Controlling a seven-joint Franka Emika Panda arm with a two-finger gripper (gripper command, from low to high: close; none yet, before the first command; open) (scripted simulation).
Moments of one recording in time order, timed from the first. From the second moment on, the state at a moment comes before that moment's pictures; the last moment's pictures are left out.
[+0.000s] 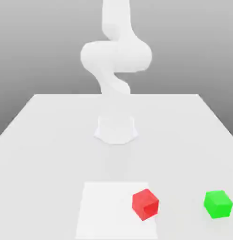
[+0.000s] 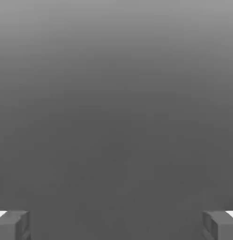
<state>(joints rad) 0.03 -0.71 -0.01 -2.34 0.01 2.35 0.76</state>
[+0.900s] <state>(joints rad) 0.19 0.28 0.00 -2.63 0.00 2.91 0.44</state>
